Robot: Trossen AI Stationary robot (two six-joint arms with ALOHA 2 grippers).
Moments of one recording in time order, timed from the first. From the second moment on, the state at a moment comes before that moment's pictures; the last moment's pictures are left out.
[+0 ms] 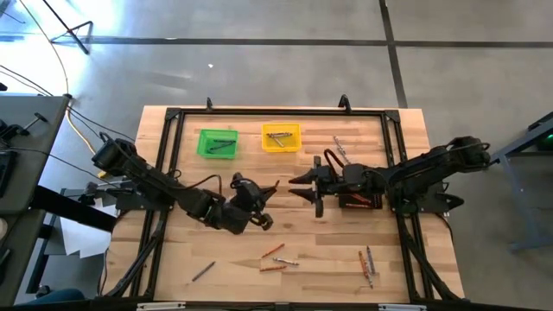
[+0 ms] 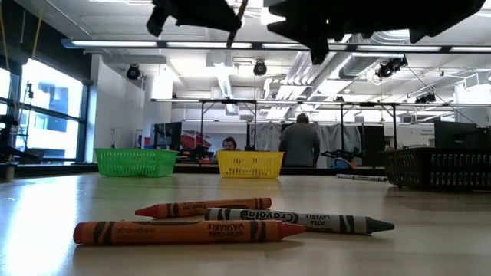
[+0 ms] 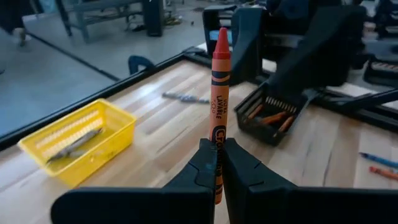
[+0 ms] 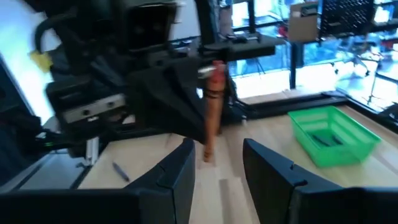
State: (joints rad) left arm -0.44 1.57 1.03 0.01 -0.99 -0.50; right arm 0.15 1.38 0.63 0.72 0.13 0.16
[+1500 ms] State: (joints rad) left arm -0.39 1.63 1.03 0.37 -0.79 -0.23; right arm 0.18 1.38 0.66 0.79 0.14 0.13
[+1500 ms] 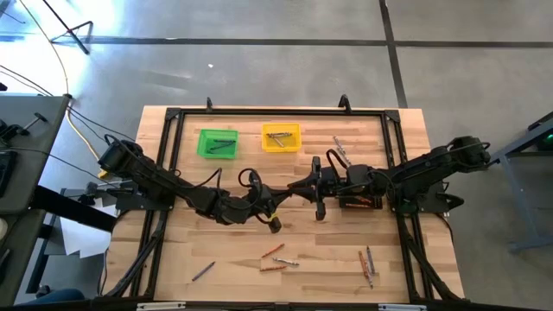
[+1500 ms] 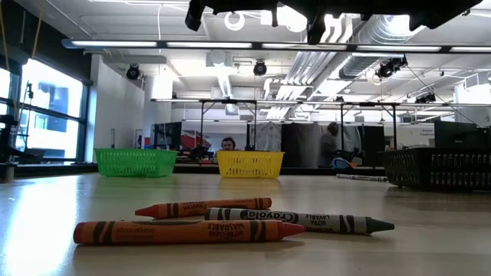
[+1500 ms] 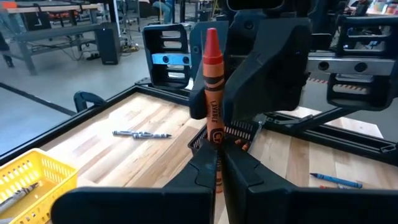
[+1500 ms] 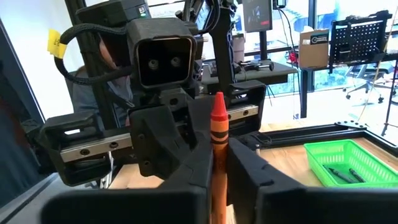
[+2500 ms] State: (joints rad) left arm -0.43 1.63 1.03 0.26 -0.82 -0.26; right arm 0.09 1.12 0.81 -0.55 0.41 0.47
